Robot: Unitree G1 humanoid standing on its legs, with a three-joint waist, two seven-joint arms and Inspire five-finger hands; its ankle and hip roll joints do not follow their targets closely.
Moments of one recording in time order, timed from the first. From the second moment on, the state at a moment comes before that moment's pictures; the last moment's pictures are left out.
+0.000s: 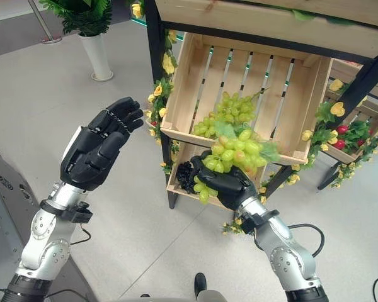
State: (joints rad) left arm 0.00 0.49 -0.05 -0.22 -0.67 -0.28 -0.32; right arm 0.06 -0.48 0.04 -0.26 1.04 0.26 0.25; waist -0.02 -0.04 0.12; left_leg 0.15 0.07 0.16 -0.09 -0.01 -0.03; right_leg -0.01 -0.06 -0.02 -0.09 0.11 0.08
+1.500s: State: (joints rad) left arm -0.01 0.68 -0.42 0.05 -0.23 -0.07 -0.63; right arm -0.32 -0.83 0.06 -0.01 0.48 0.04 0.19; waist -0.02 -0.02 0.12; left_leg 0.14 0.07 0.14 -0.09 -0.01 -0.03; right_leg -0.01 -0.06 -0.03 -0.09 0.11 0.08
